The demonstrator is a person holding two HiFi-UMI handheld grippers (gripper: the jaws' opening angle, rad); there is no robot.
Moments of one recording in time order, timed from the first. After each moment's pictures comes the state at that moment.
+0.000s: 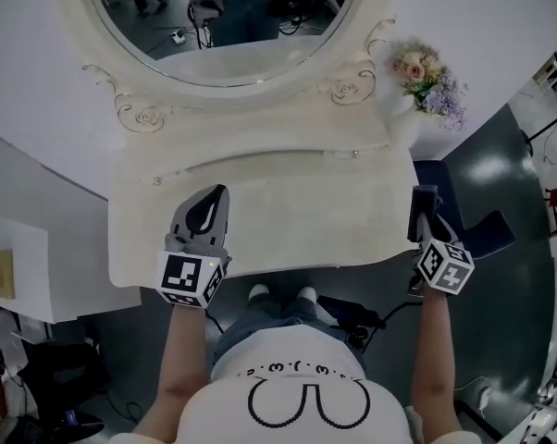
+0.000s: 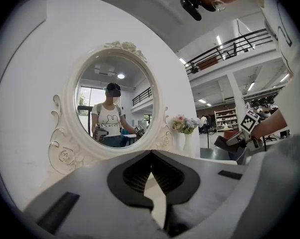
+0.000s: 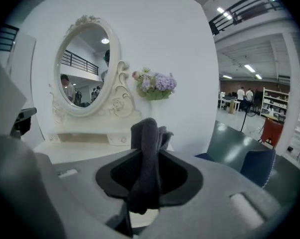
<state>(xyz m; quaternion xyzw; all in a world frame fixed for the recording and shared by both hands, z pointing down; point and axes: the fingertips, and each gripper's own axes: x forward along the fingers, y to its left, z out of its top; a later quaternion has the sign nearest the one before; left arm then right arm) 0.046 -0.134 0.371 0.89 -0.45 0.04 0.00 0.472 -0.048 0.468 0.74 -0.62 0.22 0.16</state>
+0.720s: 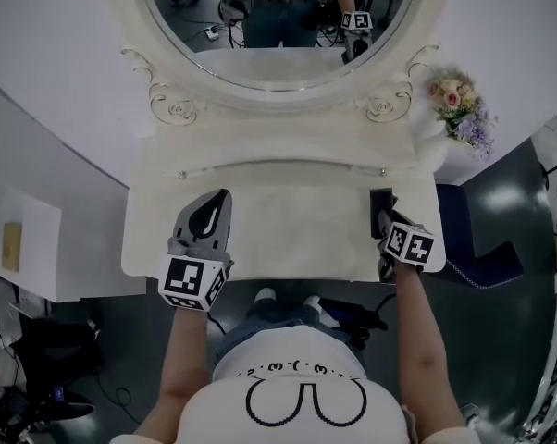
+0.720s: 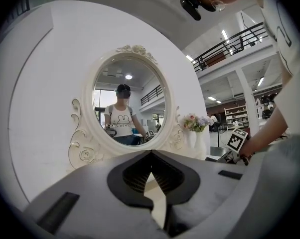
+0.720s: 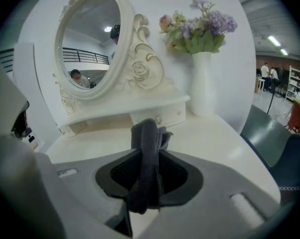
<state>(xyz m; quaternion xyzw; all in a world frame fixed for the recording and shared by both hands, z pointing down) -0.006 -0.137 0.369 0.86 -0.50 0.05 0.00 0.360 -0.145 0.570 0.63 -0.68 0.33 0.19</state>
